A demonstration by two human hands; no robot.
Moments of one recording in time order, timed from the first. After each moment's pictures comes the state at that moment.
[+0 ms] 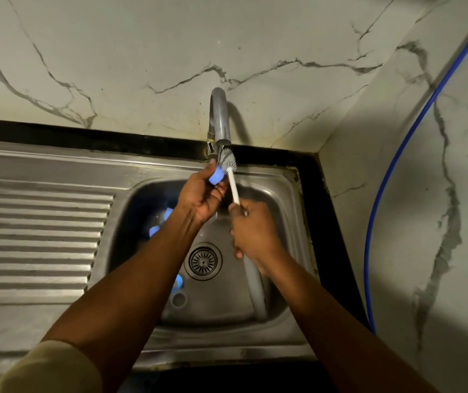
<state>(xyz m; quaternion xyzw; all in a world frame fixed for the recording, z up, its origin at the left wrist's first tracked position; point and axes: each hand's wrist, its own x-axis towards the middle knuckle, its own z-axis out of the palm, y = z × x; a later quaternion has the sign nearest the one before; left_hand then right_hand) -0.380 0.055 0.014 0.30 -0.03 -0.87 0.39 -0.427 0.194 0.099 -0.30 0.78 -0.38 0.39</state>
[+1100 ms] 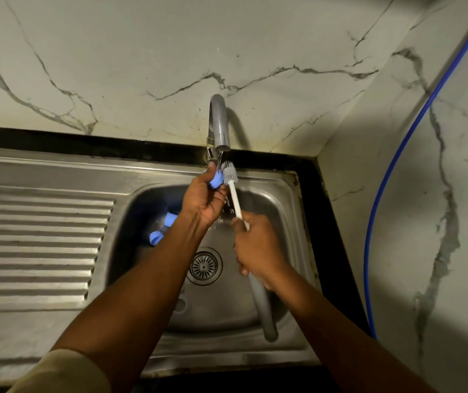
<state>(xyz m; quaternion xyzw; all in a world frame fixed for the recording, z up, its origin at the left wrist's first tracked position) -0.389 0.057 0.020 0.30 -0.03 -0.86 0.41 -0.429 0.208 0.087 -0.33 0.79 -0.35 0.38</state>
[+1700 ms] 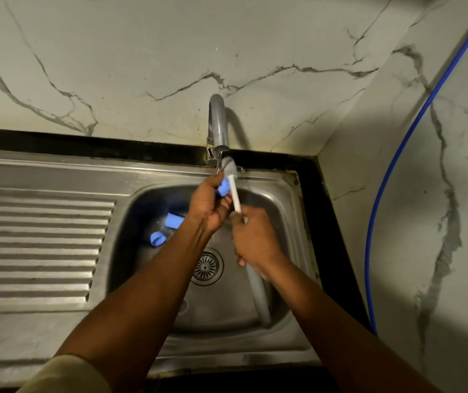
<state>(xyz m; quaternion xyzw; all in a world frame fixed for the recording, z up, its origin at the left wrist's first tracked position) -0.396 0.066 0.011 0.38 -0.10 -0.84 0.38 -0.434 0.194 0.086 -0.33 0.80 -0.35 0.36</state>
